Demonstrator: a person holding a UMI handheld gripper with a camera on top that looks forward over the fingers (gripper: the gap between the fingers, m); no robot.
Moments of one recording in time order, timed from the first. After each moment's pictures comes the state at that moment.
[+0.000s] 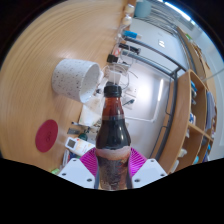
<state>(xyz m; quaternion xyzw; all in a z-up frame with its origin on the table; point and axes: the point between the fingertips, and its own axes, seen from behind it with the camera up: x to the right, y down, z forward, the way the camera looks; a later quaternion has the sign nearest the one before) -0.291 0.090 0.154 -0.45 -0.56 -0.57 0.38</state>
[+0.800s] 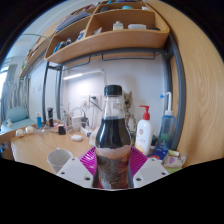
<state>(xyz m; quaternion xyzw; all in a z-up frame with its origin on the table) -0.284 0.091 0.102 -0.77 -0.03 0.05 0.64</state>
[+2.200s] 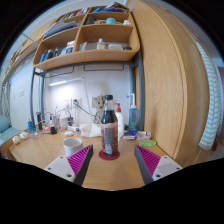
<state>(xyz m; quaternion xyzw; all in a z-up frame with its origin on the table) -0.290 -0.087 0.118 -0.77 0.12 -0.07 0.63</state>
